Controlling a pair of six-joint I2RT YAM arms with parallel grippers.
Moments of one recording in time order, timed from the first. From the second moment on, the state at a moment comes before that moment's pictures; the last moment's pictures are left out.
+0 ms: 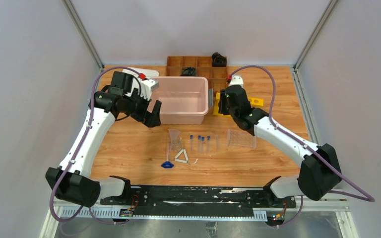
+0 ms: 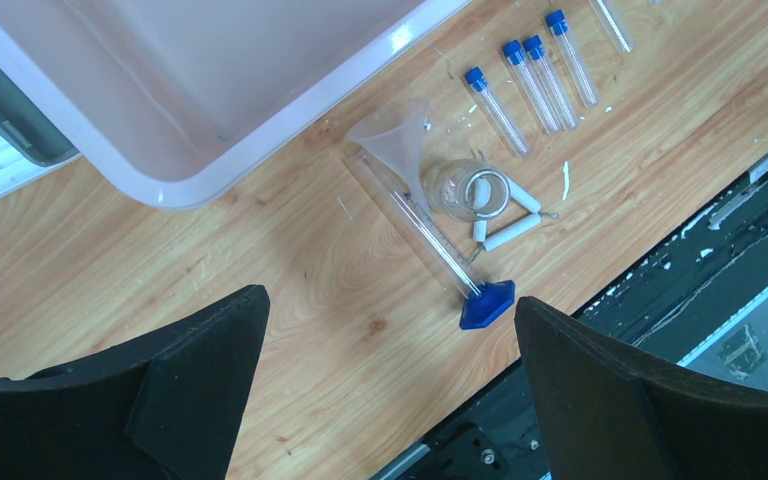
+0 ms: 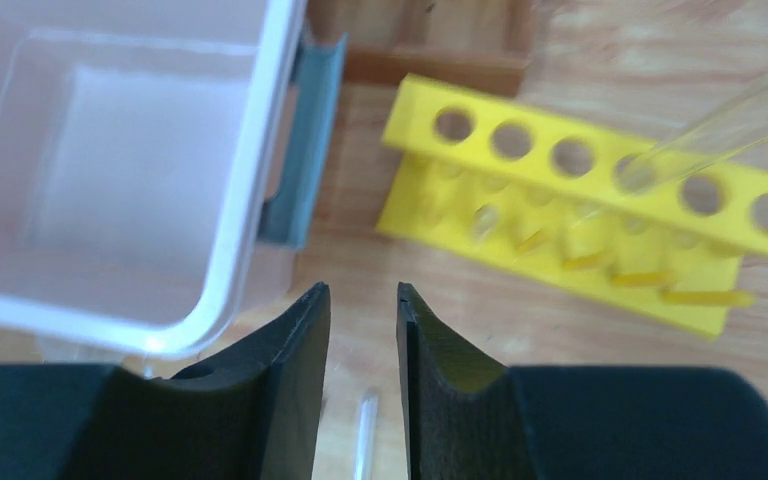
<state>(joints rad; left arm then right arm) -0.22 1.26 1.34 -1.04 0.42 0.24 0.57 1.37 1.03 -0.16 0.30 0.31</state>
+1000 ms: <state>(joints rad) -0.22 1.23 1.34 -1.04 0.42 0.23 0.75 1.60 0.83 -0.24 0.28 0.55</state>
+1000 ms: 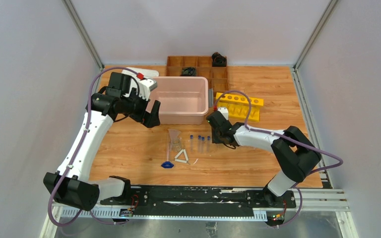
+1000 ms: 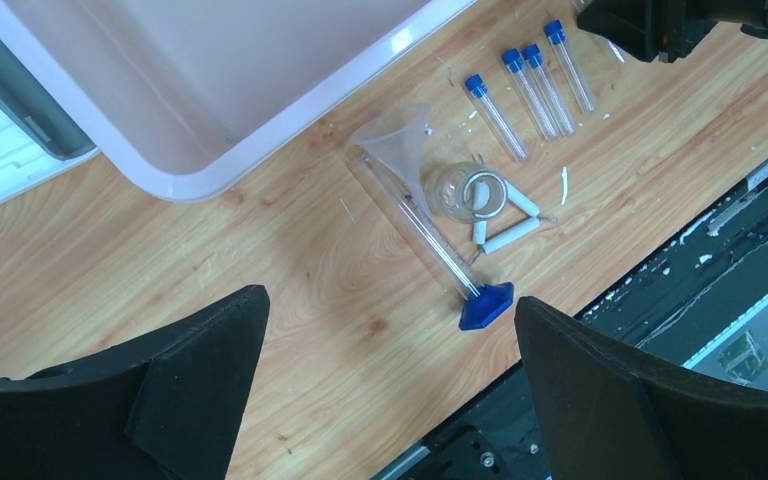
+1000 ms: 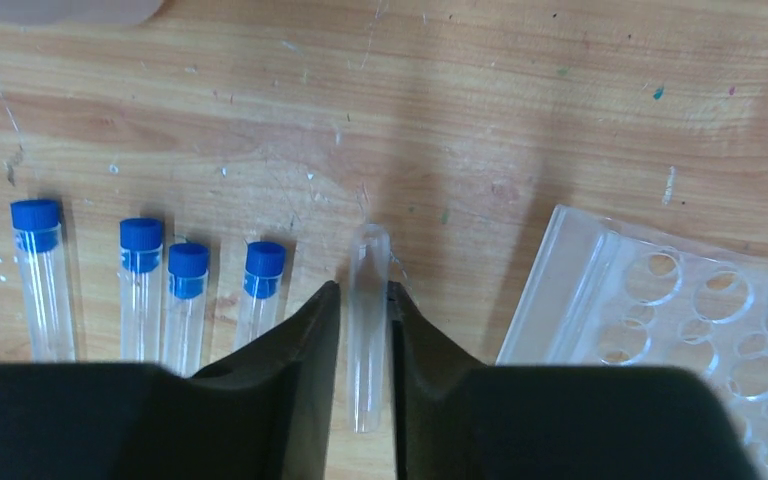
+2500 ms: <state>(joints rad) -0.22 1.20 1.48 -1.03 0.72 0.10 0.95 1.34 1.22 -0.02 0.19 0.71</state>
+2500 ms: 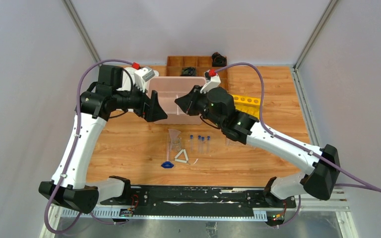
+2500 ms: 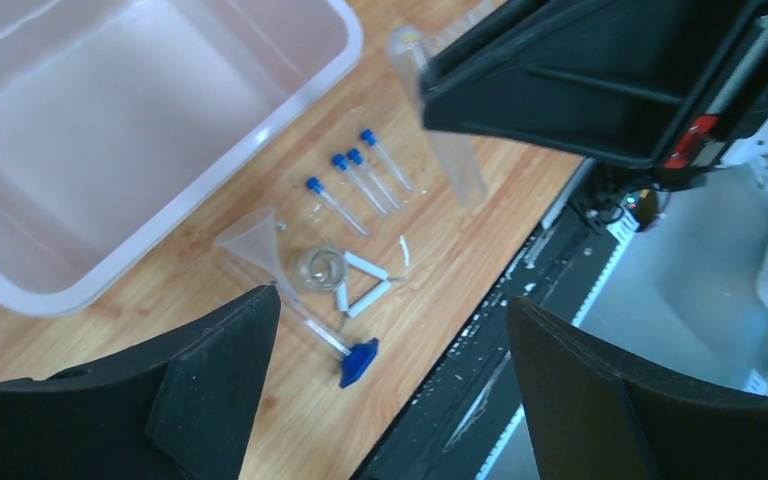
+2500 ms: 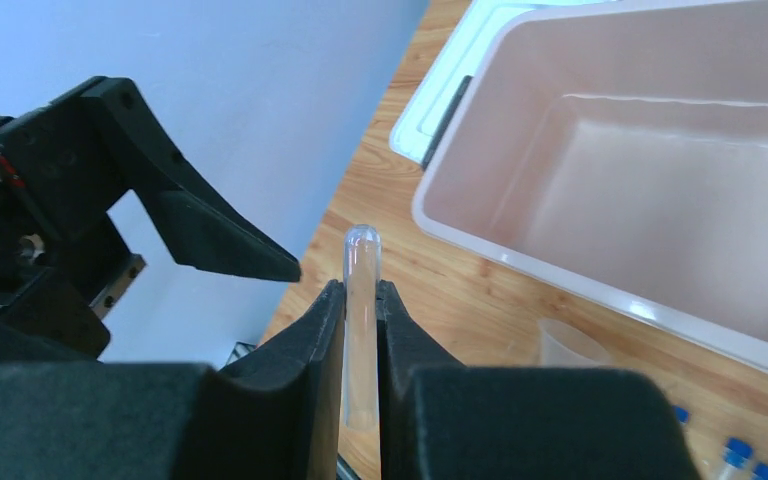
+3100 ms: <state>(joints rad) -0.22 1.25 1.48 -1.03 0.86 0.07 1.02 1.46 1.30 0.11 0.19 0.76</state>
